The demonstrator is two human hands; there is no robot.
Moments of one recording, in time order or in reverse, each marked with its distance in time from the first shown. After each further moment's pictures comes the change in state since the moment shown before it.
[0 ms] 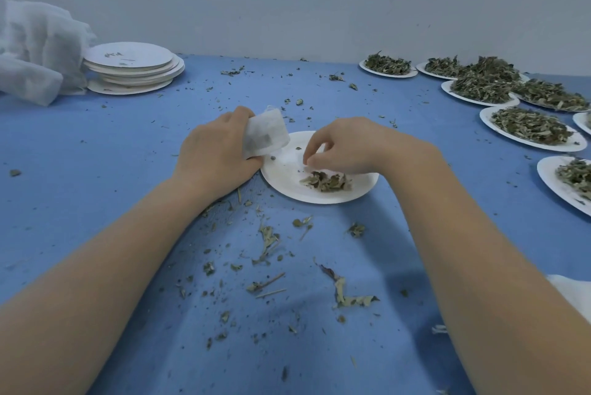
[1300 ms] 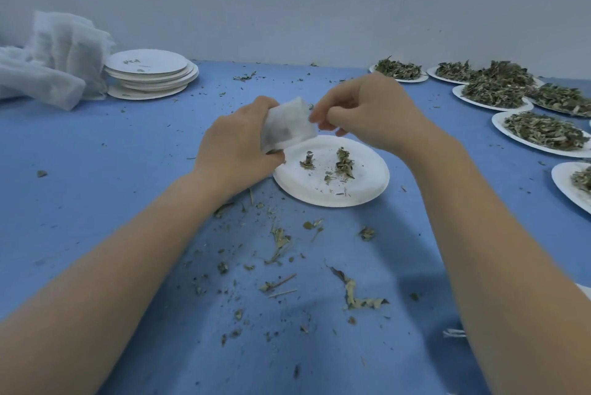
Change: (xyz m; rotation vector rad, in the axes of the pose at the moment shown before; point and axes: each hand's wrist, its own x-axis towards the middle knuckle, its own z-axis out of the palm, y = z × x) left_hand 0.002 0.017 -0.018 -0.167 0.020 -0.003; right_hand -0.005 -0.006 -0.018 0.433 0.403 -0.147
